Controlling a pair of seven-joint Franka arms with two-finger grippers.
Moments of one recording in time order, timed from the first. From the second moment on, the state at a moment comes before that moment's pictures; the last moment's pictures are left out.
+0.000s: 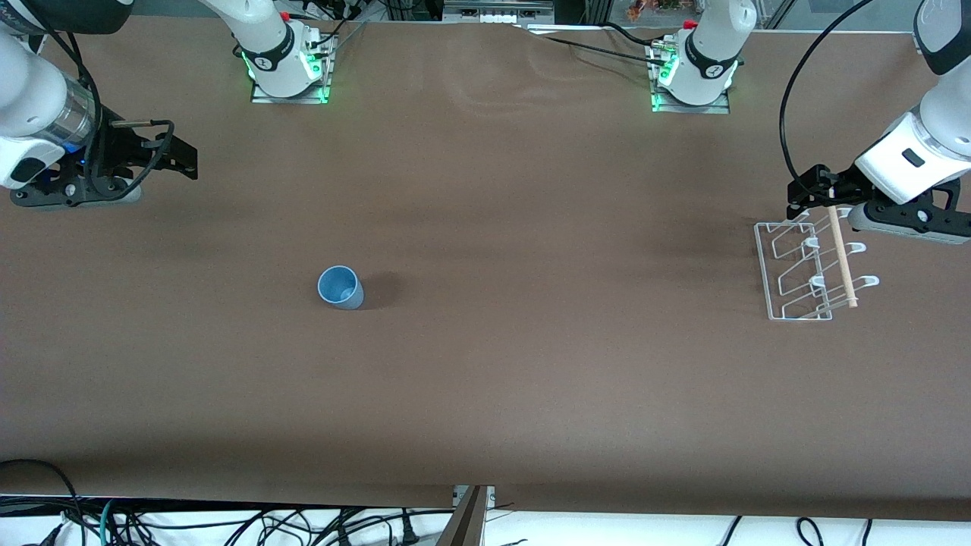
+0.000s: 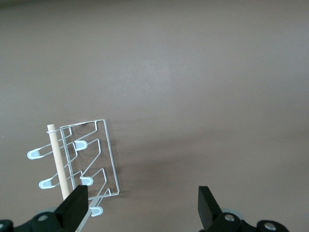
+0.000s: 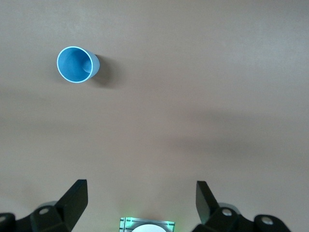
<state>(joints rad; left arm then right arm) -0.01 0.02 -0.04 -1.70 -0.01 1.74 0.11 0.18 0.02 -0.06 -1.65 -0.03 1.52 0.01</state>
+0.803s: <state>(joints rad) -0.01 0.02 -0.04 -1.70 -0.01 1.74 0.11 0.18 0.02 -0.06 -1.65 -0.03 1.54 0.01</state>
